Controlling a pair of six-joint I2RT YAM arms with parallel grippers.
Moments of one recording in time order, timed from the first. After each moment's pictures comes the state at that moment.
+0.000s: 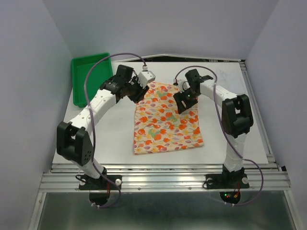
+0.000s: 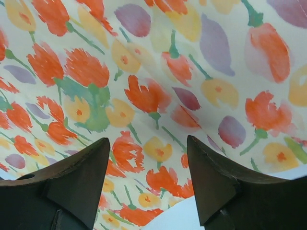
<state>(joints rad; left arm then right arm) -0.43 1.56 1.37 -0.62 0.29 0.45 0.33 2.05 1.62 -0.84 -0.35 -0.26</state>
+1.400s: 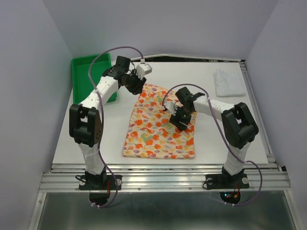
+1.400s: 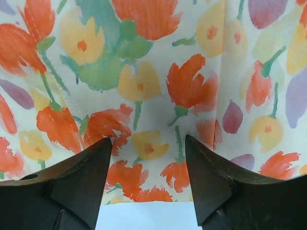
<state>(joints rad) -0.30 1.85 1.60 -0.67 0.43 0.51 0.52 1.86 1.24 -0.68 -0.24 -0.68</state>
